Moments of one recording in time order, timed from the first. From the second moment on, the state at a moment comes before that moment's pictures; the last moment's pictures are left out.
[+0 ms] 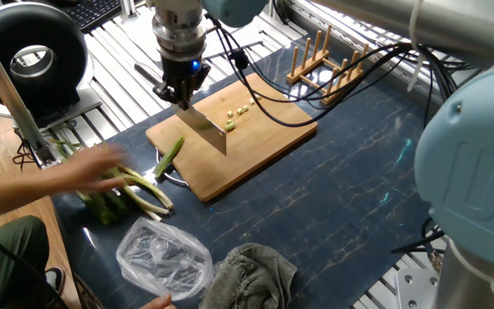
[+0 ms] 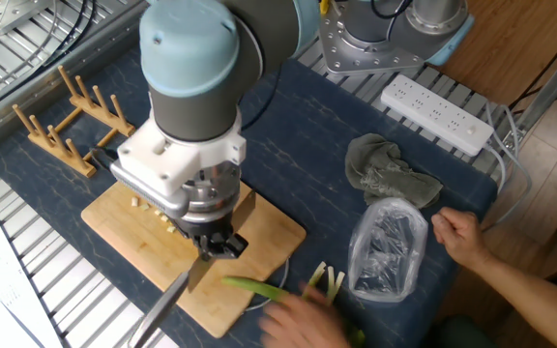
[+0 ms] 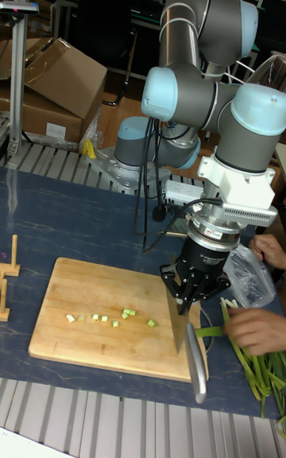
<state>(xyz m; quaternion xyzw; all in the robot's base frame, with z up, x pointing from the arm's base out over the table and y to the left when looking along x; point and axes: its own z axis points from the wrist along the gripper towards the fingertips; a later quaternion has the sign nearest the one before) 0.653 0.113 0.106 -0.03 1.00 0.01 0.07</state>
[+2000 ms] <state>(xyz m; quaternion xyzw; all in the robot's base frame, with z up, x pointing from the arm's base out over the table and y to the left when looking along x) 0.642 0.084 0.116 -0.07 1.00 0.01 0.06</state>
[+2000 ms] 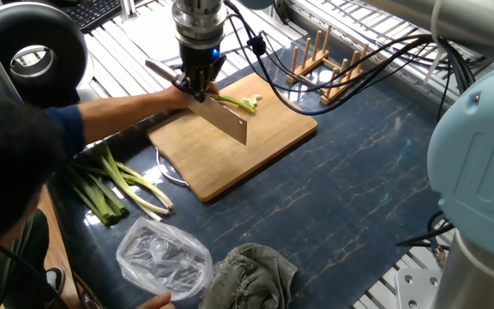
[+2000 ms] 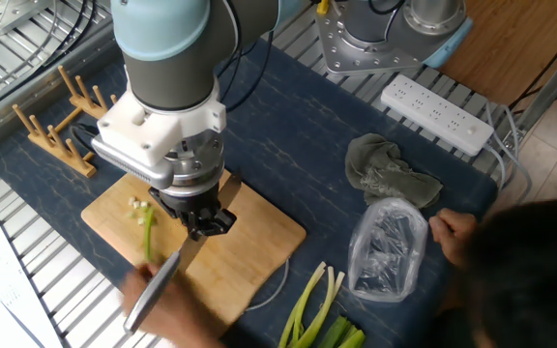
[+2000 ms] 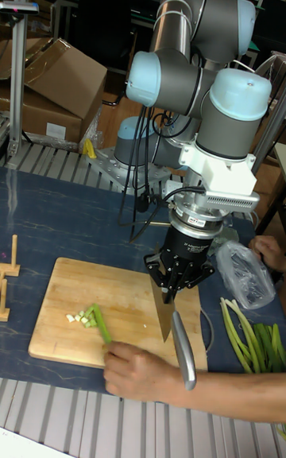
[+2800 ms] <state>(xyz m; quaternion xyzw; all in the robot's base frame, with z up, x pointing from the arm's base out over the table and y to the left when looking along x) 0.640 0.082 0.118 -0.07 1.00 0.00 0.05</state>
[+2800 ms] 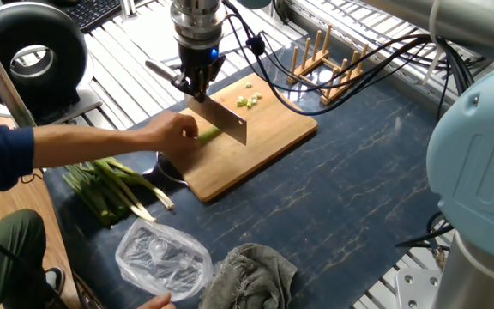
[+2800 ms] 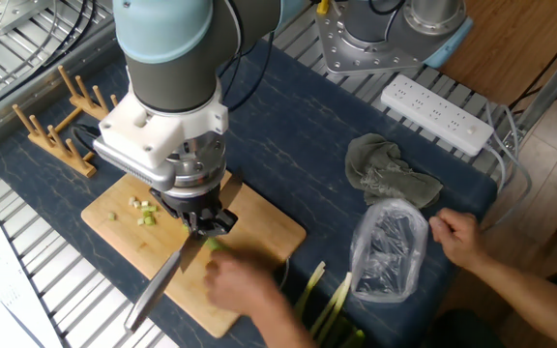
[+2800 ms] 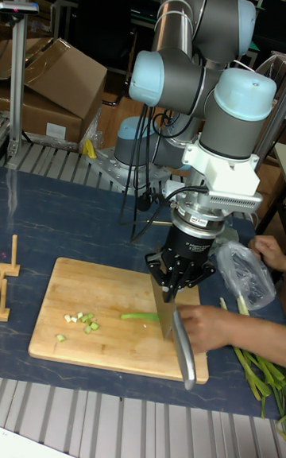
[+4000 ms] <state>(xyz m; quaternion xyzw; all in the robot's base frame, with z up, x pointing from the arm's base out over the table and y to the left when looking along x) 0.650 0.036 0.089 -0.11 0.99 -0.03 0.07</state>
